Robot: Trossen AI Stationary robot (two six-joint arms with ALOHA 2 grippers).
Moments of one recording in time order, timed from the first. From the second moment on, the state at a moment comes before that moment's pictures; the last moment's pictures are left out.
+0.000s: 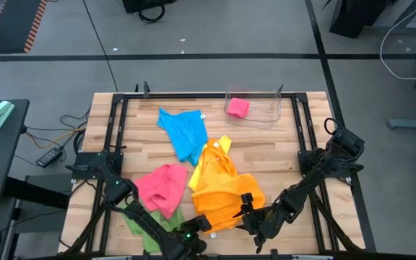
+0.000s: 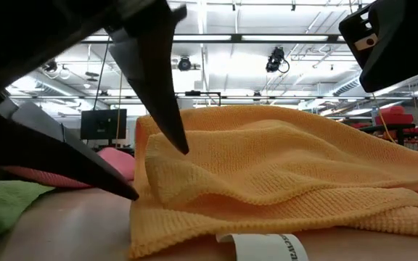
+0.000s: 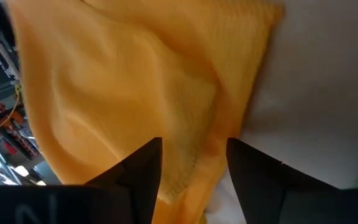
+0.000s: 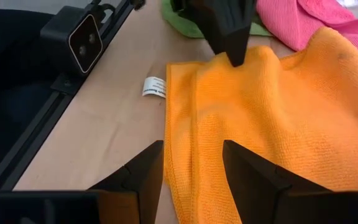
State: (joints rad) left arm -0.77 2.45 1.97 -1.10 -0.86 0.27; right arm 0.77 1.75 0.90 0.08 0.47 0.26
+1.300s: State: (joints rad) left arm -0.73 2.38 1.97 -0.96 -0.60 -0.09; right arm 0.77 1.75 0.90 0.09 0.47 0.27
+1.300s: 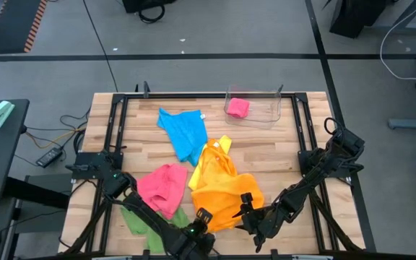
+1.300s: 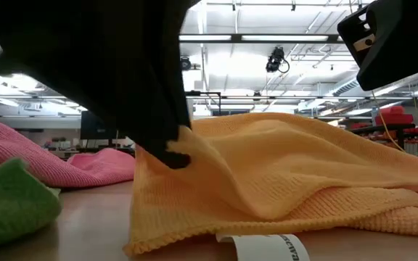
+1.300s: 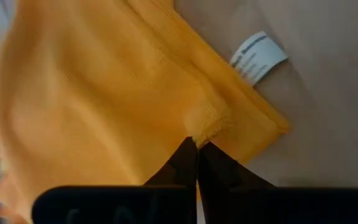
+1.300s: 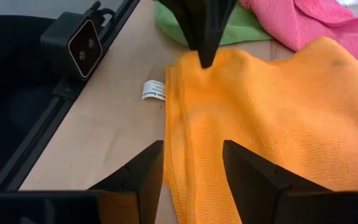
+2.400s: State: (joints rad) left arm -0.71 2.40 1.94 -0.91 -0.49 -0.17; right arm 0.87 1.76 0.90 -0.24 0.51 0.42
